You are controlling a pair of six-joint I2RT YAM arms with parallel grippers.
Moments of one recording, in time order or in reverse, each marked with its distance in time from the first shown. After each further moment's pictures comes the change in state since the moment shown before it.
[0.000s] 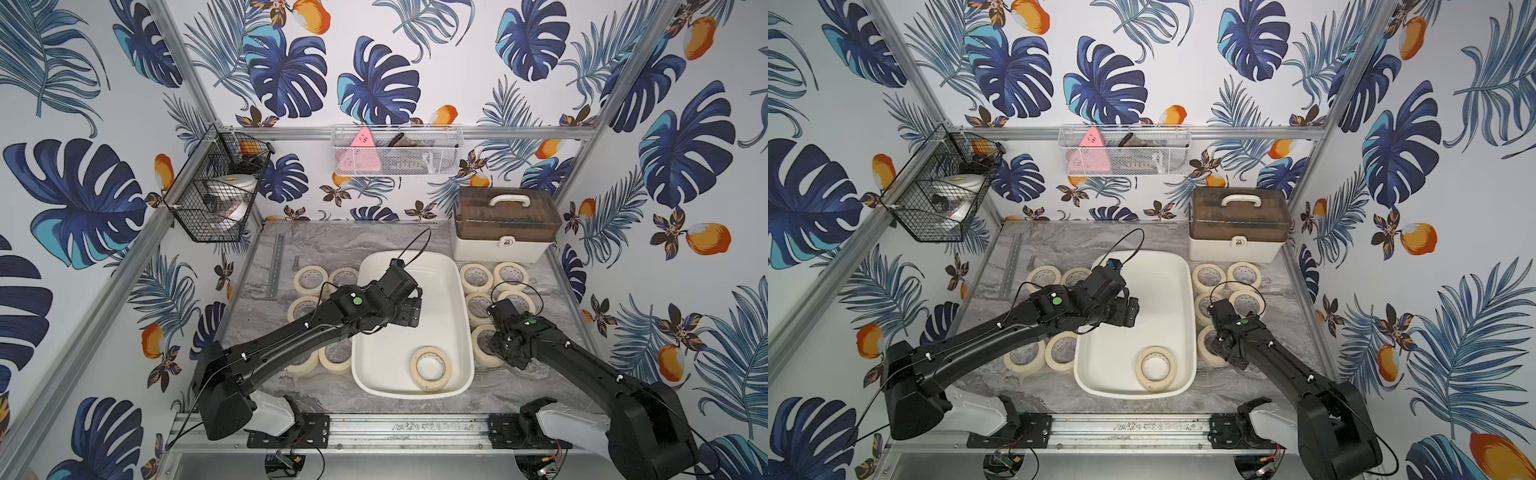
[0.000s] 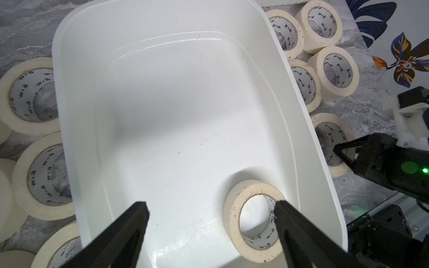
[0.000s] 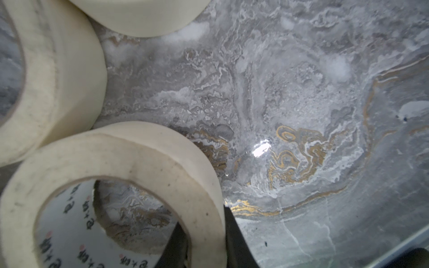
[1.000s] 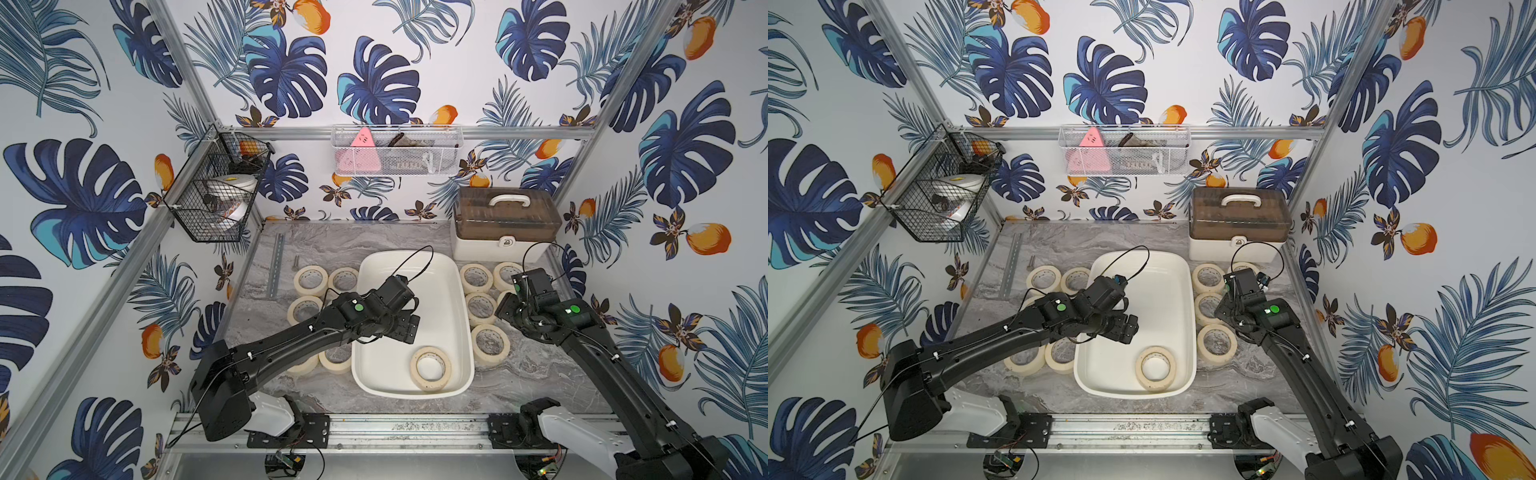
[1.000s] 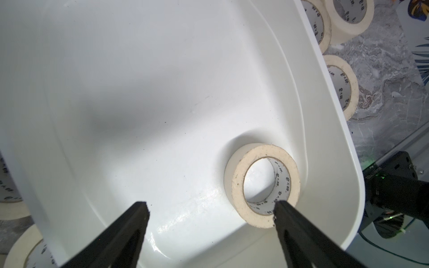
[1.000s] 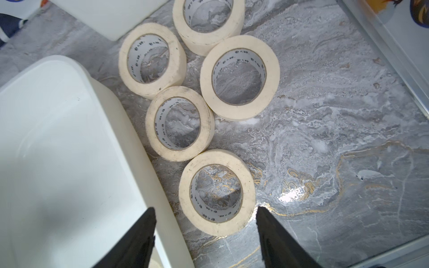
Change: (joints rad) left arm 0.006 0.004 -0.124 0.029 0.172 0.082; right arm -0.043 -0.159 0.405 -0.203 -0.036 -0.206
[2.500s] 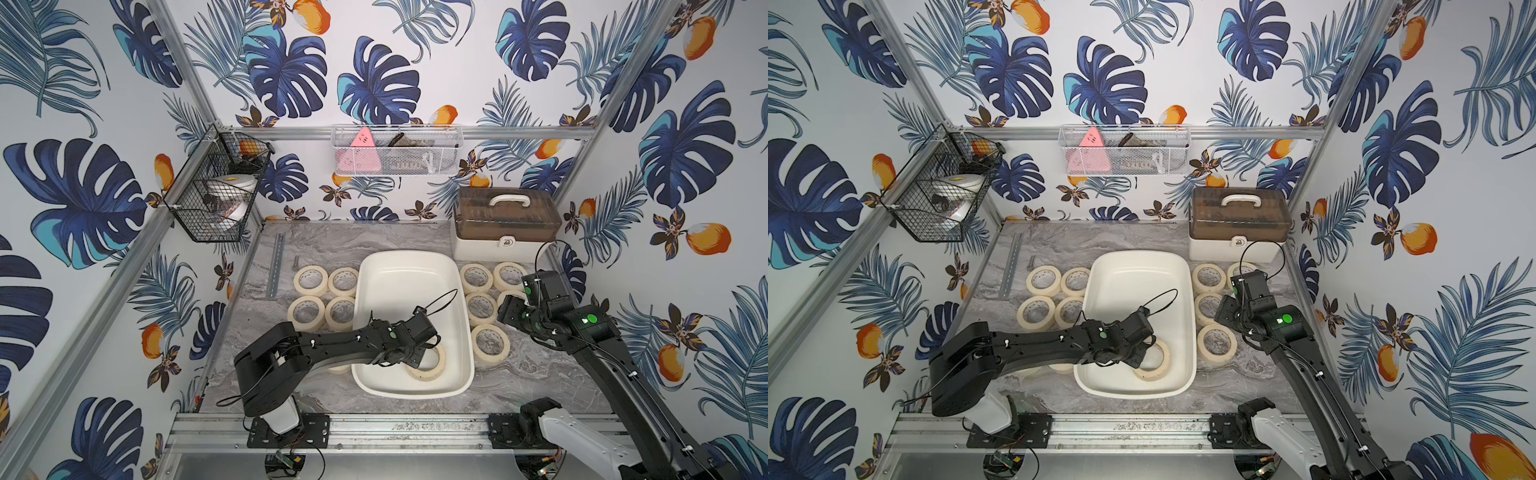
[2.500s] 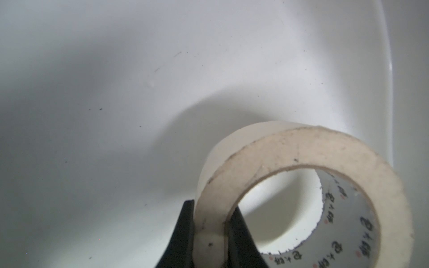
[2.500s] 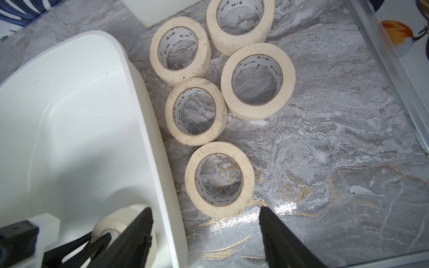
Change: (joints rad) left arm -0.161 0.211 -0.140 0.248 -0.139 -0.057; right arm 0.000 -0.083 0.014 -0.034 -0.089 -0.155
